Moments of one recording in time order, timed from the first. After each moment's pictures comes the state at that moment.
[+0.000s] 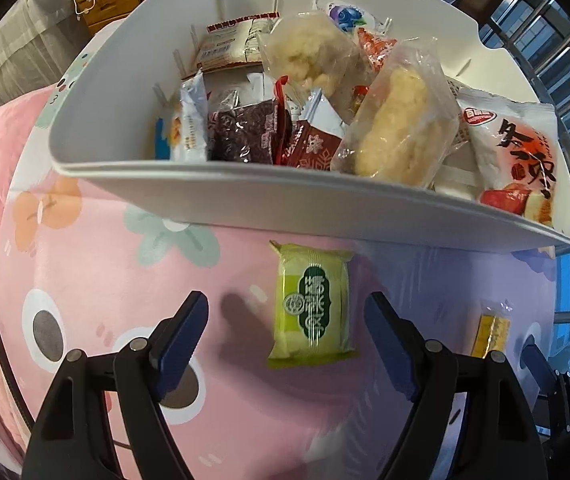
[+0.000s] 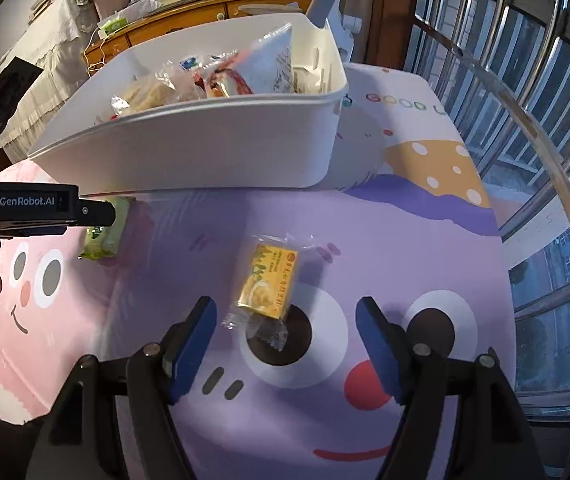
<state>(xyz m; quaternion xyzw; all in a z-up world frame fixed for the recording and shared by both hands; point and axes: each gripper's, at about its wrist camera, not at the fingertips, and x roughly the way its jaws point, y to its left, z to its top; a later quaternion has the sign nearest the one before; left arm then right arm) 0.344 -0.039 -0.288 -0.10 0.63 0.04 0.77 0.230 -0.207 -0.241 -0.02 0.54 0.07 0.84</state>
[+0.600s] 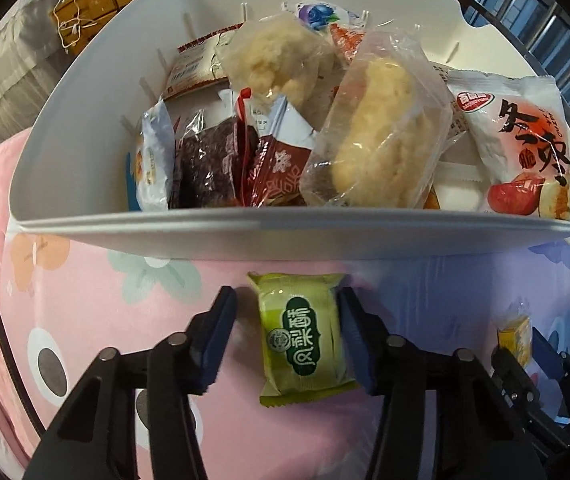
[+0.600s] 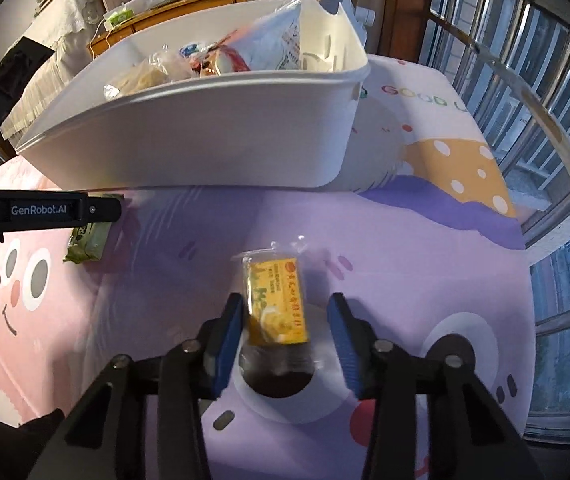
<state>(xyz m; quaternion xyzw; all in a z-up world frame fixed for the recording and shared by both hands) 0.363 -0.073 -0.296 -0.04 0.61 0.03 0.79 0.247 -0.202 -0.259 -0.03 0.54 0.09 0.84</state>
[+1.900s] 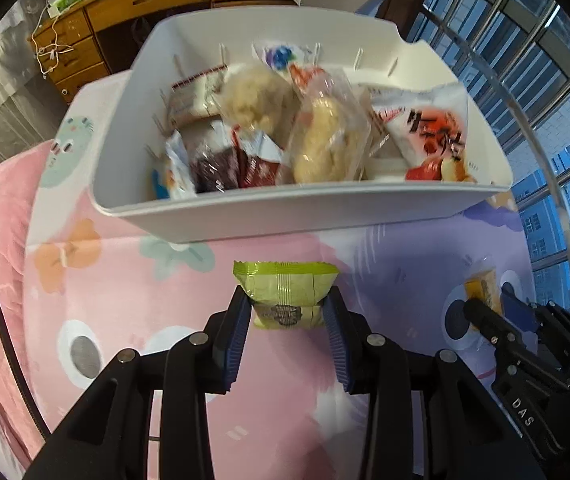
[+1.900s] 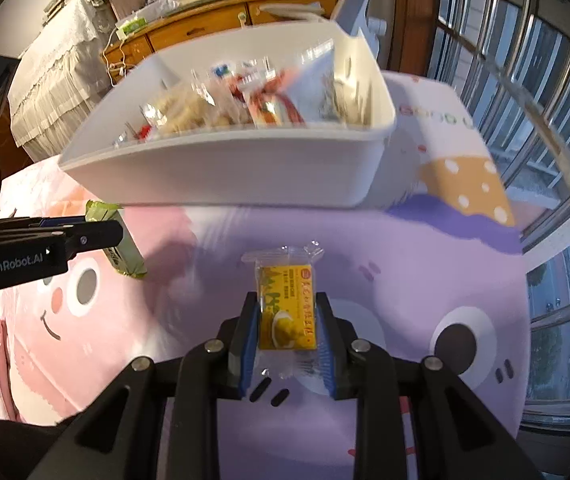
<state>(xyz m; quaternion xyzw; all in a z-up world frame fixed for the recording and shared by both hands) 0.307 -0.072 -0.226 -0.03 0.59 -0.04 0.80 0.234 -0.184 -0.212 -0.01 0.53 0.11 0.84</state>
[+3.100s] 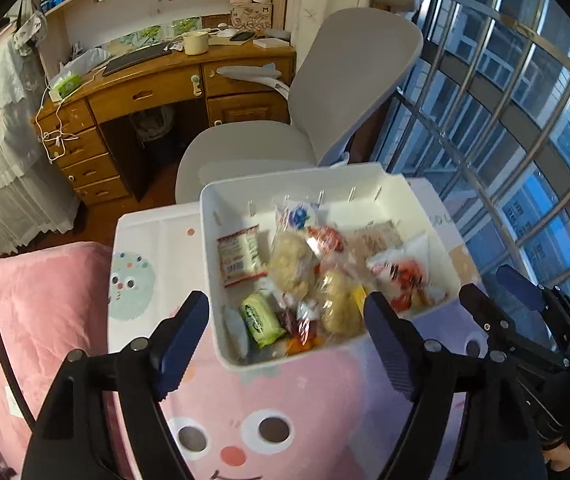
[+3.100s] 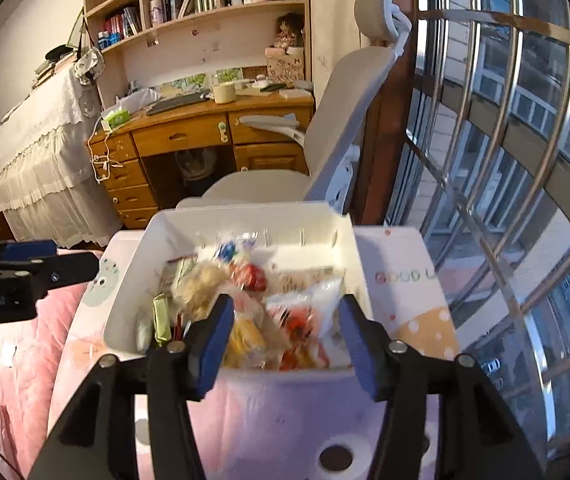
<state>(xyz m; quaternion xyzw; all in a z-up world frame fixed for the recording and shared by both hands) 0.359 0.001 -0.076 0.01 0.50 -0.08 0.86 0.270 -0.138 -0.082 0.00 0.41 0.03 0.91</state>
